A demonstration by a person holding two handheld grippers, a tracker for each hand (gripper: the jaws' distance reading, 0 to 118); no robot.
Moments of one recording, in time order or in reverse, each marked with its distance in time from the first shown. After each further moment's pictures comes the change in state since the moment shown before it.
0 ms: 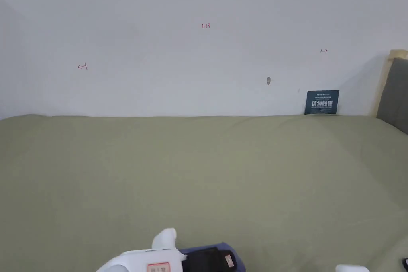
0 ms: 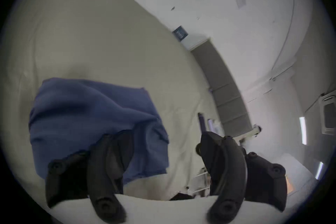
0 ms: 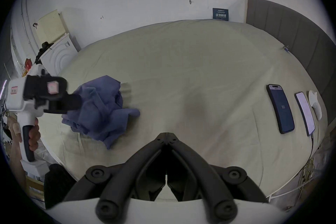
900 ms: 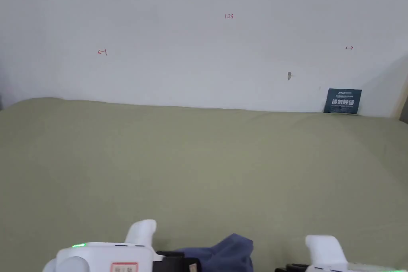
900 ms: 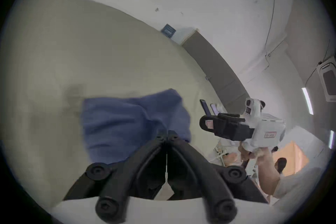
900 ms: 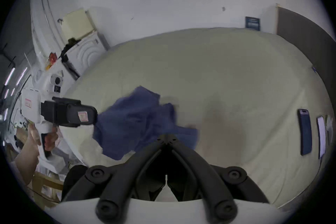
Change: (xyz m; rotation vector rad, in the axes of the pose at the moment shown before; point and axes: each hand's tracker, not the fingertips) left arm -0.027 0.020 0.092 -0.058 0.113 -0.191; right arm -0.093 0.049 -0.010 -0.042 0.234 0.114
